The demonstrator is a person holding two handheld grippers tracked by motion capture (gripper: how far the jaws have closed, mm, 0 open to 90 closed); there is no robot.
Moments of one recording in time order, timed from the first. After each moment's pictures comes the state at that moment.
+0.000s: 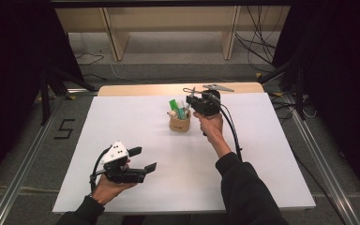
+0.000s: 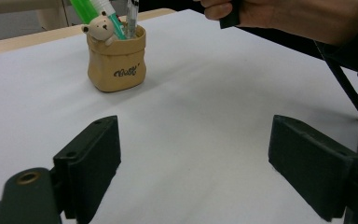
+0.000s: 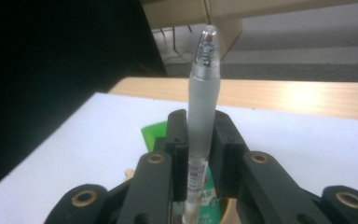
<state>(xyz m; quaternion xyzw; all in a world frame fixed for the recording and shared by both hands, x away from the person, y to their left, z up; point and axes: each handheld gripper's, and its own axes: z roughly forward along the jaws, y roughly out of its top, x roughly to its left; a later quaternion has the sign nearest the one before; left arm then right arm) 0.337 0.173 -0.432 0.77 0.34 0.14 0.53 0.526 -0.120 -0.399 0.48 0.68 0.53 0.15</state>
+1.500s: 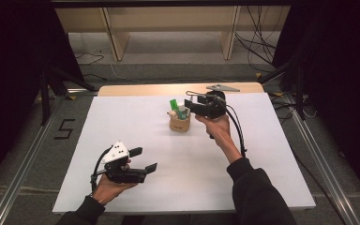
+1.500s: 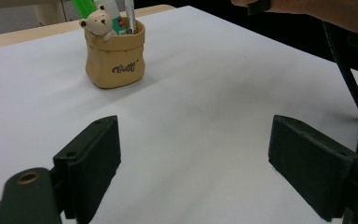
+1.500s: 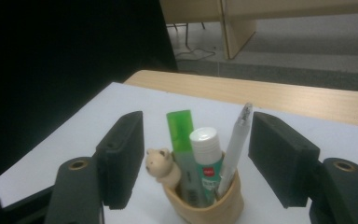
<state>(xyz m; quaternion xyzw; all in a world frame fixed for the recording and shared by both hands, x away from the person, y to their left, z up) 0.338 0.173 -0.434 0.76 0.34 0.14 0.53 0.501 -0.134 -0.379 0.45 0.70 0.53 0.15</state>
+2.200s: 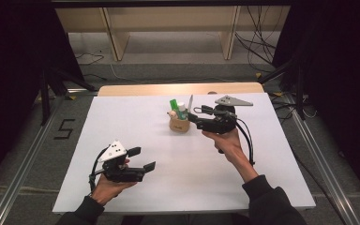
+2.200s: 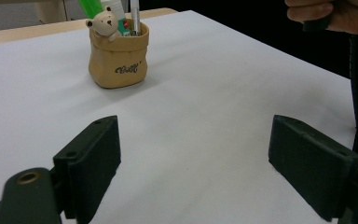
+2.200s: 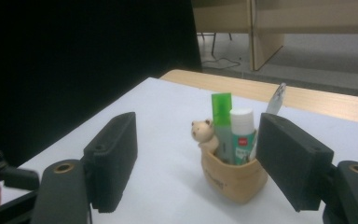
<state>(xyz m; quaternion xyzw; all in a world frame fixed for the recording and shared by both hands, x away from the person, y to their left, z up) 0.339 0.178 -0.433 0.75 0.36 0.13 0.54 0.441 -0.153 -0.371 0.39 0.72 0.56 0.14</state>
